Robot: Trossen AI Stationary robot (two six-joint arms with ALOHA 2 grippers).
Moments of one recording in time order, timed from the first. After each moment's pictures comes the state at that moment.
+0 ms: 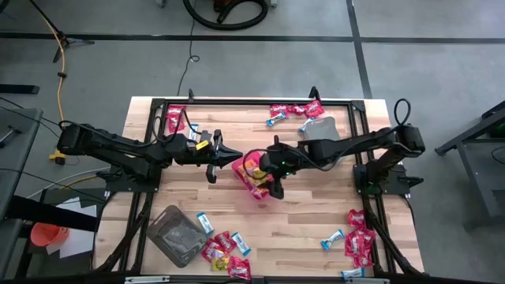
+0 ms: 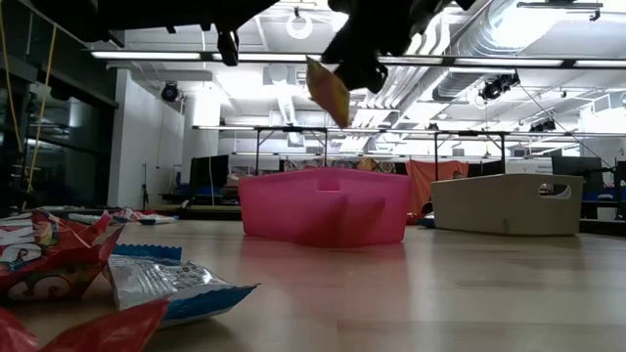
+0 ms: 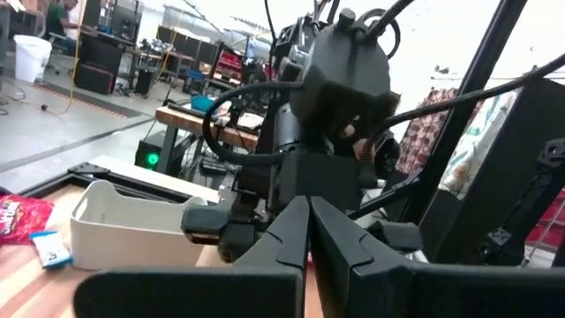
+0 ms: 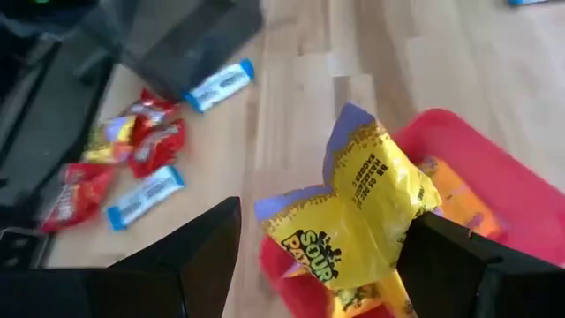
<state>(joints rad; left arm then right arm) -0.02 1.19 0.54 0.79 -0.02 -0.31 0.07 1.62 1.20 -0.33 -0.10 0.15</state>
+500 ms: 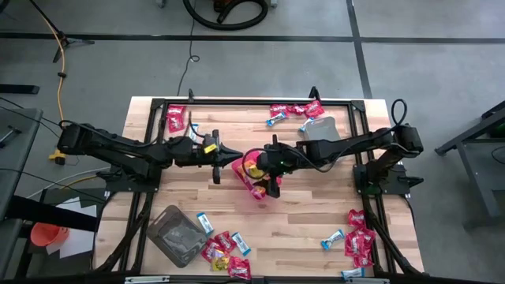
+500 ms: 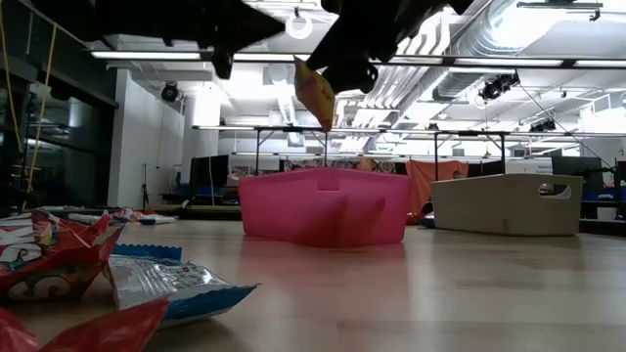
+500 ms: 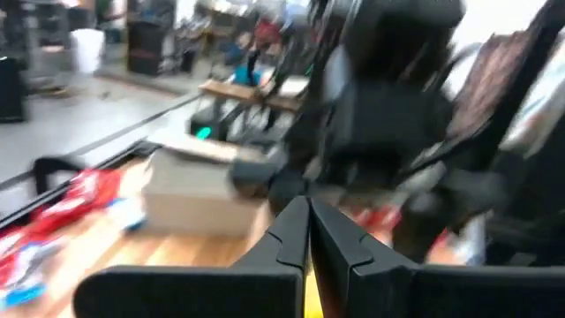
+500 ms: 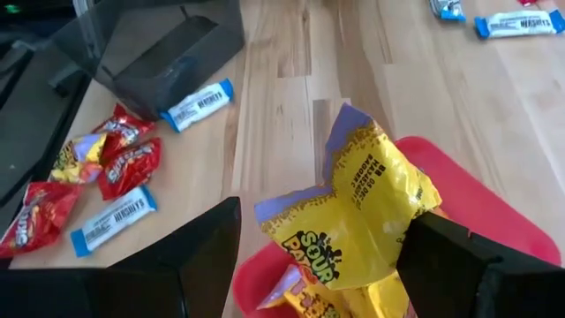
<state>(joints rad) -0.04 1.20 0.54 0.62 -0.14 -0.18 0.07 1.63 1.20 -0.25 -0.07 0.12</state>
